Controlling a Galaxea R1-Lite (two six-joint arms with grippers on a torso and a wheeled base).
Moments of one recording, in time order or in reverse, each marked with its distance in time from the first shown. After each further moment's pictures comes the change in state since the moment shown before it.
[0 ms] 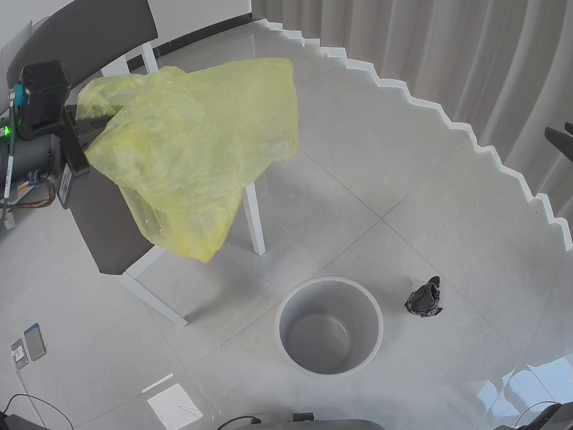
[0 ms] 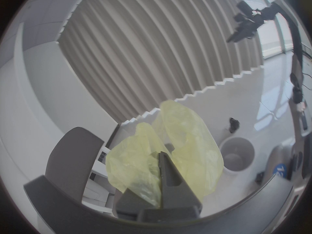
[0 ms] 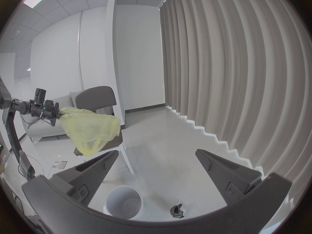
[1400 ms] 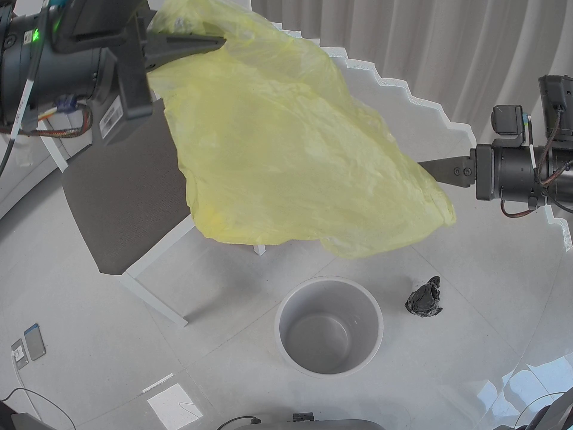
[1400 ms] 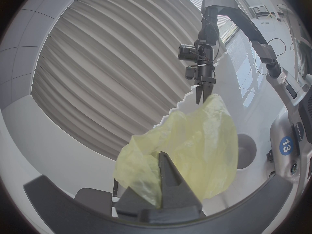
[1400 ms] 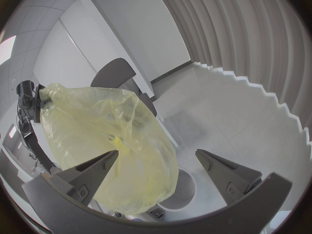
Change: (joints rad) left arm -0.323 0.166 -0.357 0.140 0.091 0.332; right arm 0.292 0.461 -0.177 0.064 0.083 0.241
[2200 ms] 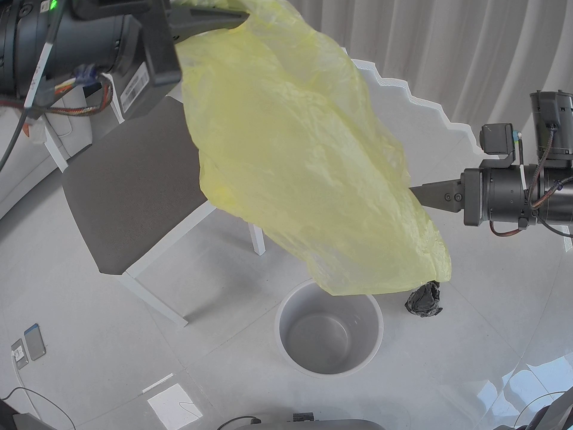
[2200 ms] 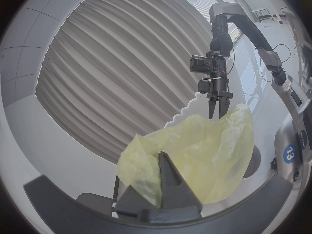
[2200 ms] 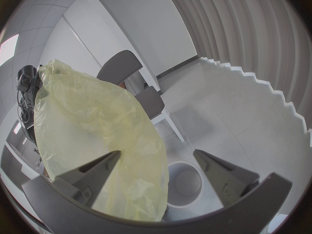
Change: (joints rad) left arm -0.032 0.037 -0.045 -0.047 0.001 -0.012; right arm 0.057 0.005 0.076 -0.053 -0.001 -0.008
